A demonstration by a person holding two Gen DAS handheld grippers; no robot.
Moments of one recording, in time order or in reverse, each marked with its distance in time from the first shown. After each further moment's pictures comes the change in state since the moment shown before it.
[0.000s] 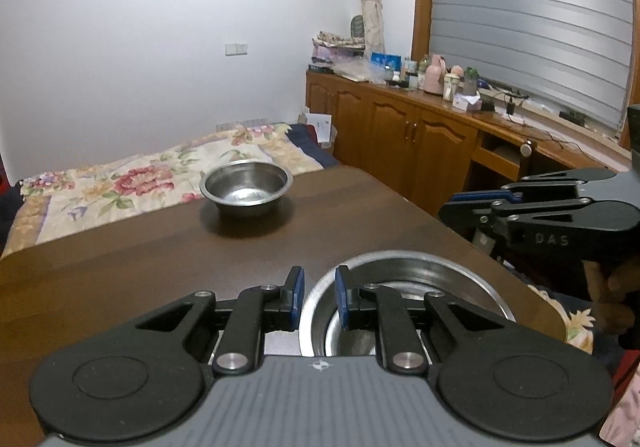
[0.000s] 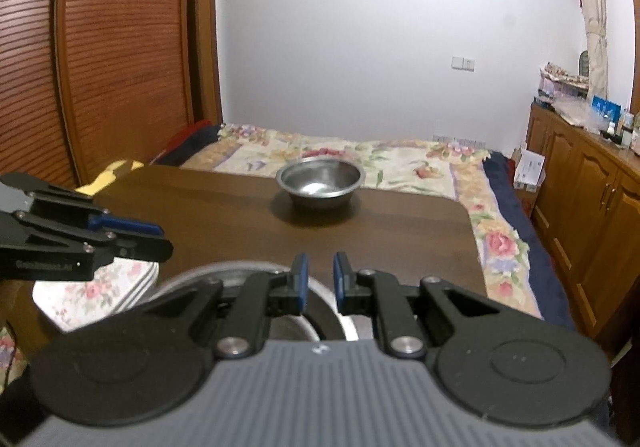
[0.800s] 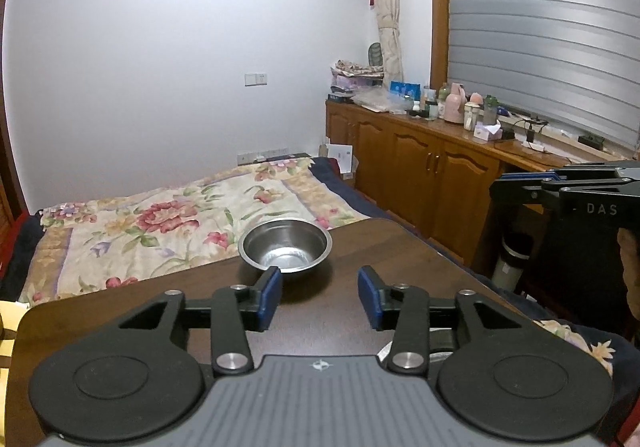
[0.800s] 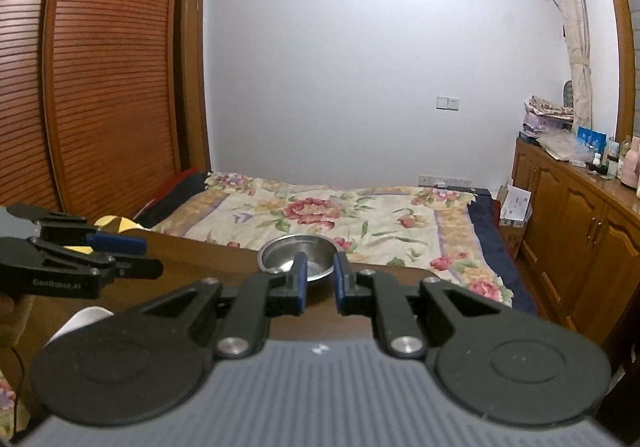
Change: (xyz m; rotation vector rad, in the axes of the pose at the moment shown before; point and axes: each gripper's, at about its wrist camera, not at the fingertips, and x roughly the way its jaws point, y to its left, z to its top) left arm -0.002 0.029 0.047 0.007 -0.073 0.054; right arm -0.007 -0.017 0.049 0.020 -0.114 -0.032
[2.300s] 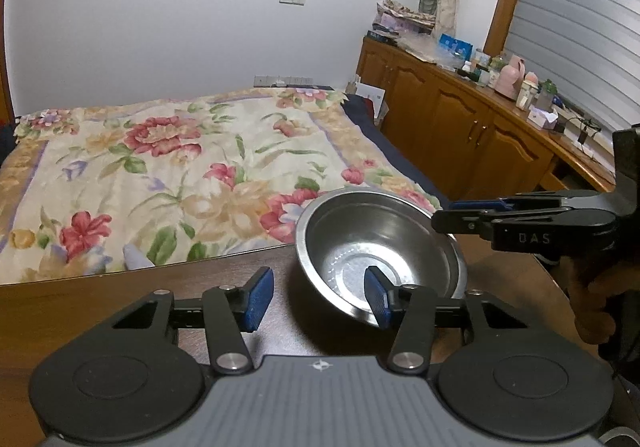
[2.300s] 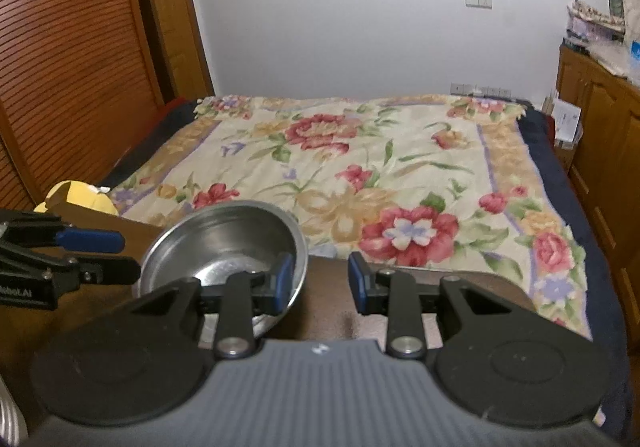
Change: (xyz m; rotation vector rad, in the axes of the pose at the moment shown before) left arm 0.193 0.096 0.010 -0.187 0.215 -0.014; right arm 0.229 -0.040 -0.006 0.080 0.293 0.093
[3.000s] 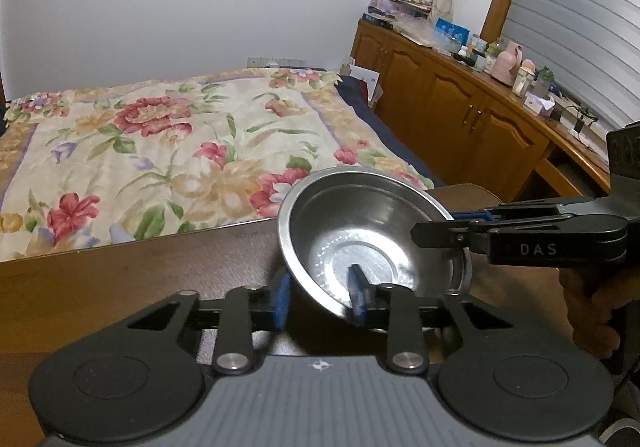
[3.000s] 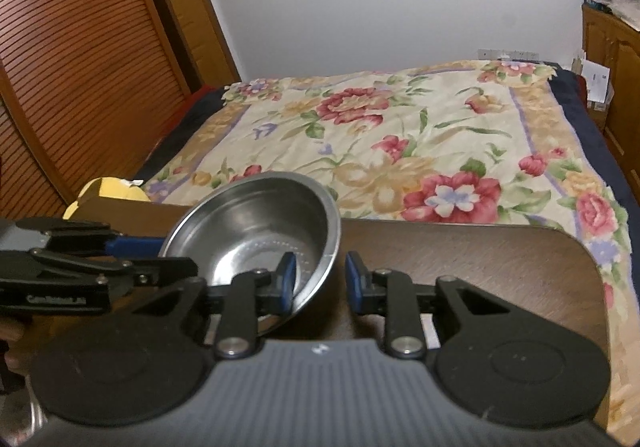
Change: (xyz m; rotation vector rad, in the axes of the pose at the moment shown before) left arm 0.013 -0.001 -0.008 -0.012 0.053 -0.024; right arm 0.010 0.004 -0.008 0.073 0.067 0.126
